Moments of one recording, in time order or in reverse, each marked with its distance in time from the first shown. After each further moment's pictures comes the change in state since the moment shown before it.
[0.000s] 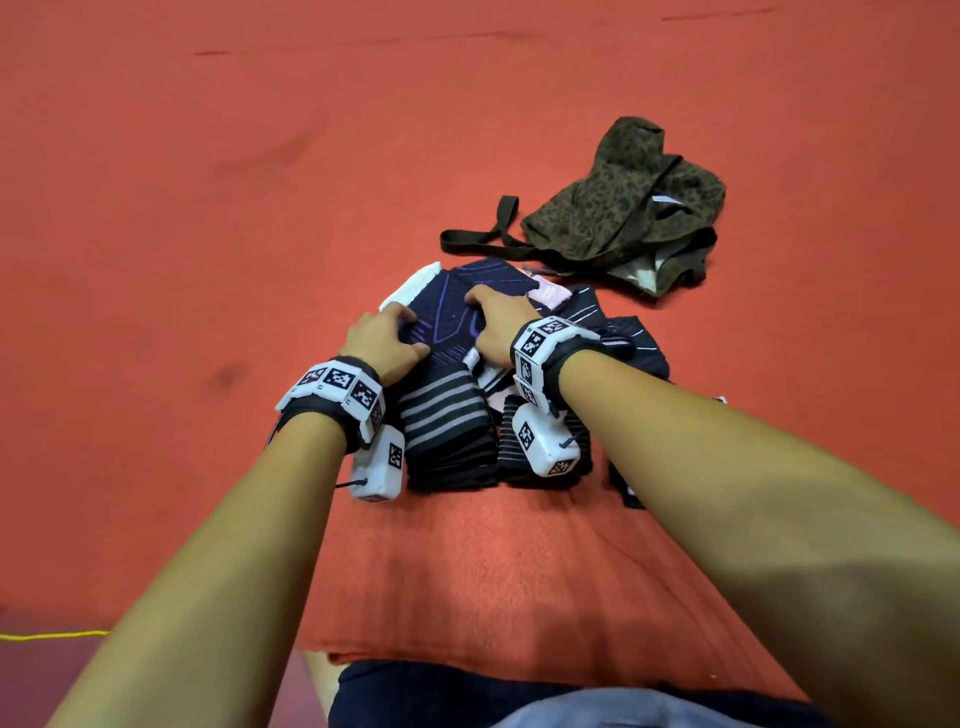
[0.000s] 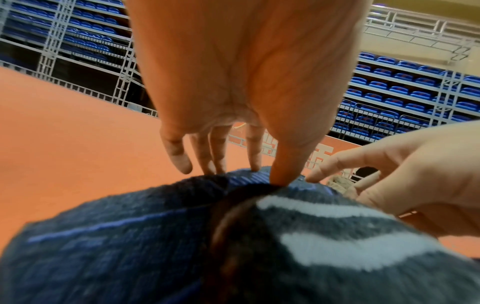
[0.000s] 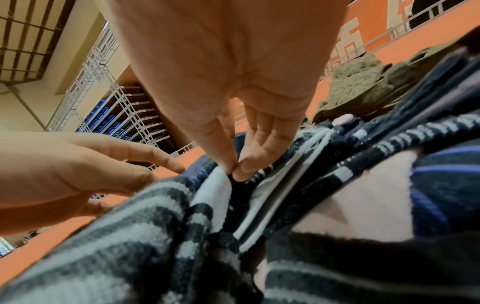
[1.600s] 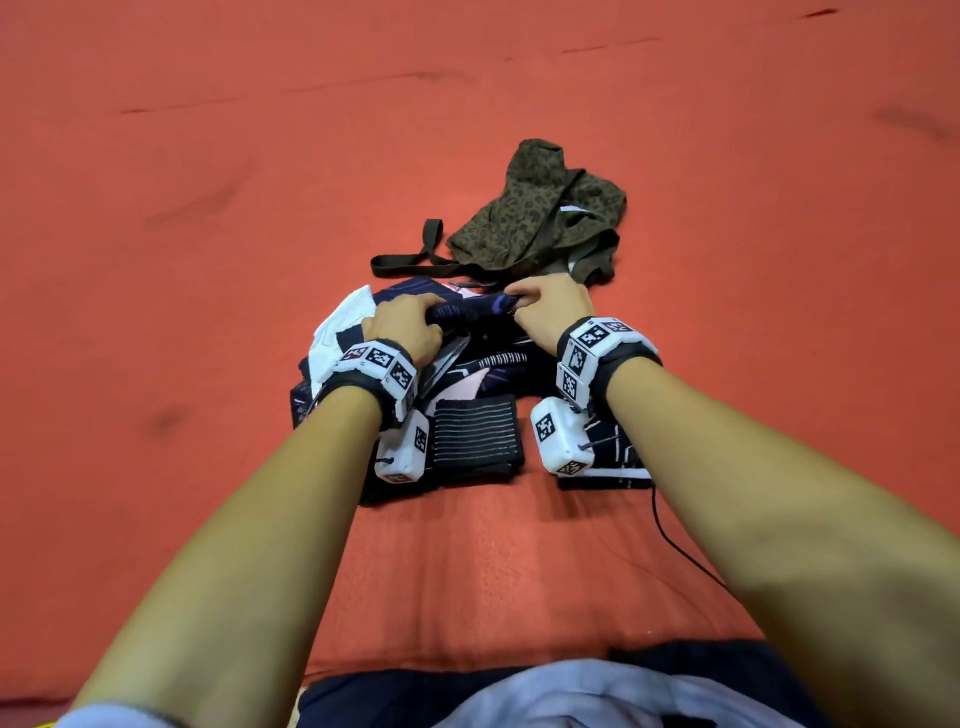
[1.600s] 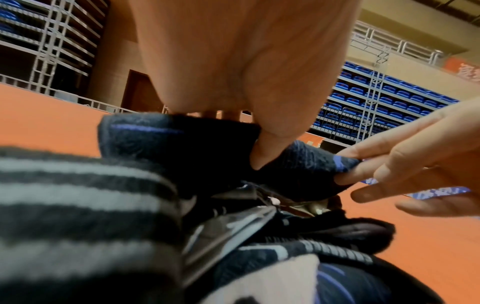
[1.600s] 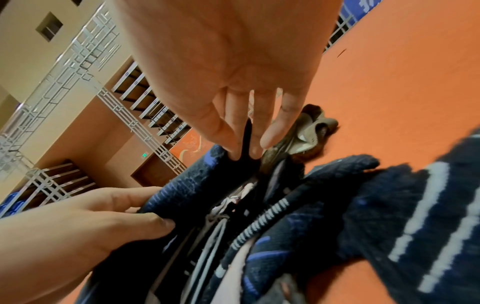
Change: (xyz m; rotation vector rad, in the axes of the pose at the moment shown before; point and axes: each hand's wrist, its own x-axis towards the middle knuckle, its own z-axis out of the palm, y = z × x) left_hand -0.006 0.112 0.024 0.107 0.056 0.216; right_hand -0.062 0.094 -0.058 0.304 0.459 0.159
